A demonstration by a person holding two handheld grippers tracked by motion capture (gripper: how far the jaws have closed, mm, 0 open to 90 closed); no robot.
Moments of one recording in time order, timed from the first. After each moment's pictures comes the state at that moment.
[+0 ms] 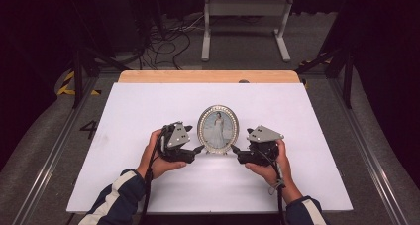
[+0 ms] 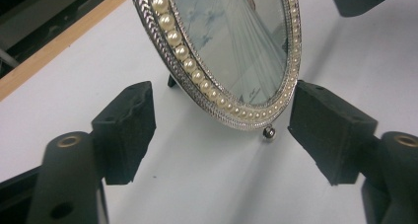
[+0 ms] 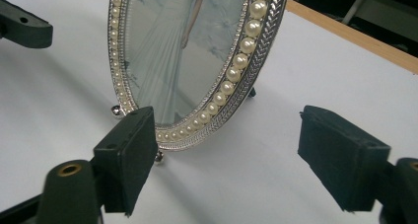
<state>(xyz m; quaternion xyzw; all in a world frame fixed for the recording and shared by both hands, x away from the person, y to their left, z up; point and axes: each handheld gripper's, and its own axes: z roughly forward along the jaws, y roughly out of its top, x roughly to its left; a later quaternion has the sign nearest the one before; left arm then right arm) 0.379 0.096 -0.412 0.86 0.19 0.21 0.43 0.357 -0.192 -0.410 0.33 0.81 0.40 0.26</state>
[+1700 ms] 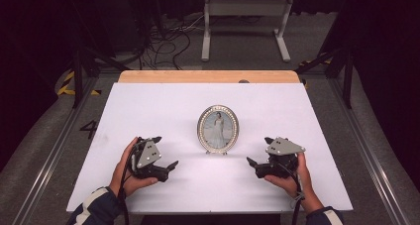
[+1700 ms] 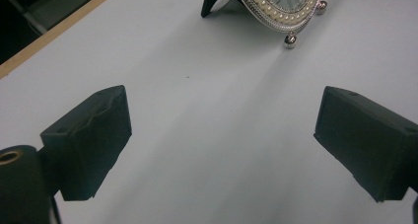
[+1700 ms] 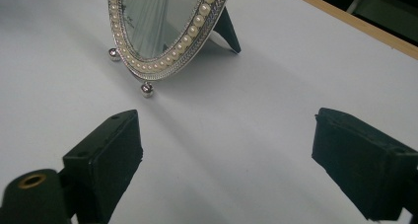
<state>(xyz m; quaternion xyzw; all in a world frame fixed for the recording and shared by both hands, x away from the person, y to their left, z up) 0.339 0.169 -0.435 0.85 0.23 0.25 0.41 0.330 -0.239 -0.419 0.32 0.82 0.39 0.27</state>
